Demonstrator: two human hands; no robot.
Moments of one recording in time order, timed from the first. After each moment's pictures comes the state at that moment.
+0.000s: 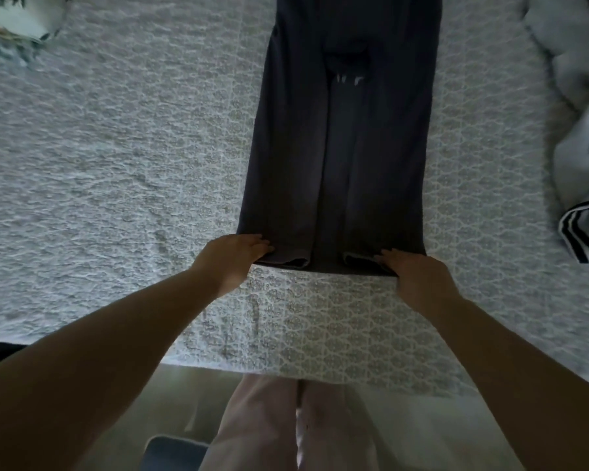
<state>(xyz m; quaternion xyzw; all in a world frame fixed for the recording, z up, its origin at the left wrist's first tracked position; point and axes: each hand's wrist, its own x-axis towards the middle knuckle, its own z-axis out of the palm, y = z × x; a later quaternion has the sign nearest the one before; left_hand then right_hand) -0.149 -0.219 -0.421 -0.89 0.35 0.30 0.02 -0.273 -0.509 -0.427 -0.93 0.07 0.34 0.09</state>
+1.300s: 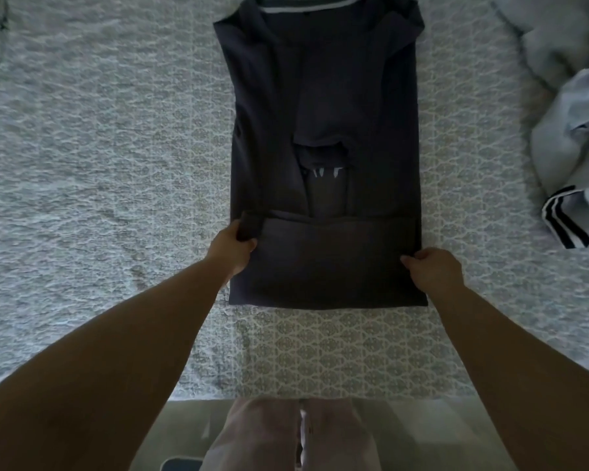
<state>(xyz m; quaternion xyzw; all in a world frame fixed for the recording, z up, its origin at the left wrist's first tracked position) -0.109 -0.278 -0.447 -0.86 -0.10 0.38 -0.33 -0.263 -0.544 -0.448 -0.77 0.50 0.23 0.31</state>
